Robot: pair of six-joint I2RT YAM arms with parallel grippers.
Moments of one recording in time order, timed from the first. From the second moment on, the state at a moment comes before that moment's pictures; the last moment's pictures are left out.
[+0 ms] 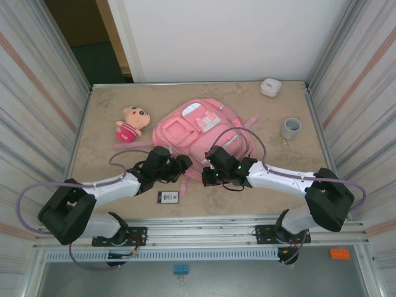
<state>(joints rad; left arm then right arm) -0.69 1.34 0.51 0.18 0.21 -1.27 0.93 1.42 0.83 -0.37 -0.08 0.75</state>
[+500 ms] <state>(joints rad) -0.69 1.34 0.53 0.14 0.09 -1.26 0.90 1.33 0.83 -0.51 -0.03 0.75</state>
